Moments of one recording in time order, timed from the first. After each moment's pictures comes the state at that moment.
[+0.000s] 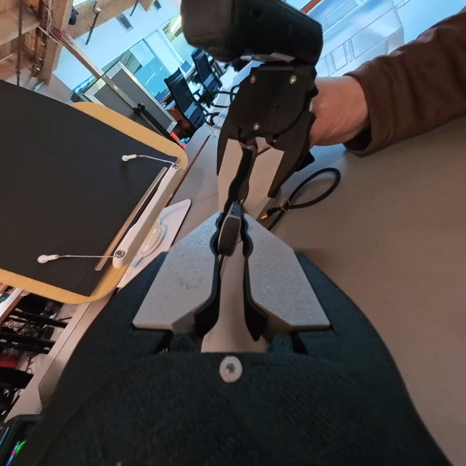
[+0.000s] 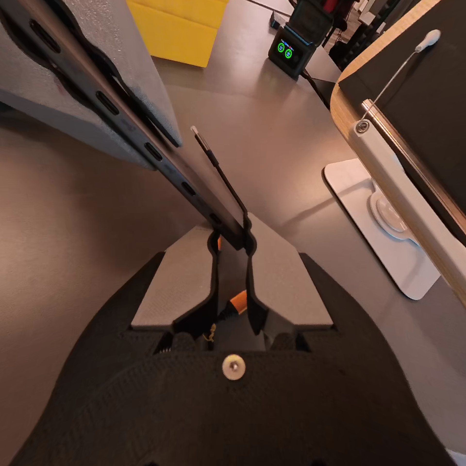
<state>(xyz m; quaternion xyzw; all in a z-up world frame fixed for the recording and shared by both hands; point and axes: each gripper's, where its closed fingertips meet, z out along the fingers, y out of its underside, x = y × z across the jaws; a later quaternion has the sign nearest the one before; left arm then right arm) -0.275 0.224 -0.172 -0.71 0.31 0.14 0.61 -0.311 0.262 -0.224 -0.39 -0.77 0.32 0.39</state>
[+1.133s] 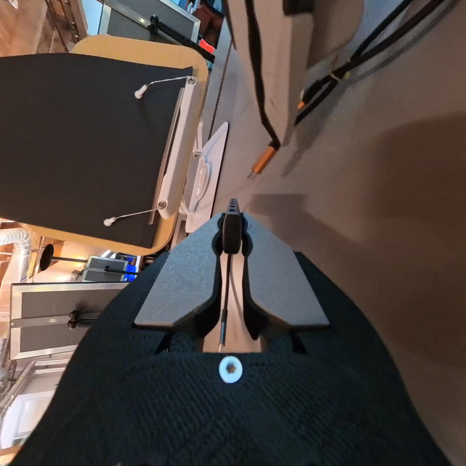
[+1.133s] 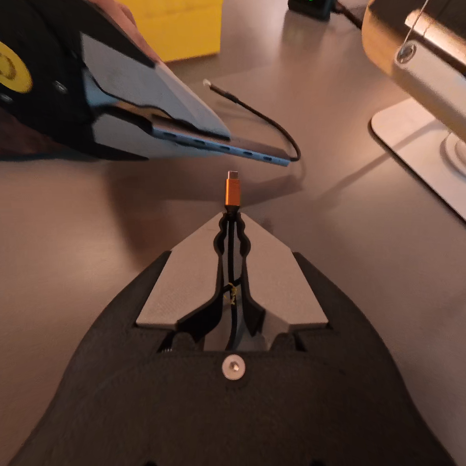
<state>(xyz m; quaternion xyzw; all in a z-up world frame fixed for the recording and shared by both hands) -0.340 0.234 -0.215 -0.72 0.34 0.38 0.47 -0.293 0.256 -0.229 -0.48 -0.75 0.37 0.26</state>
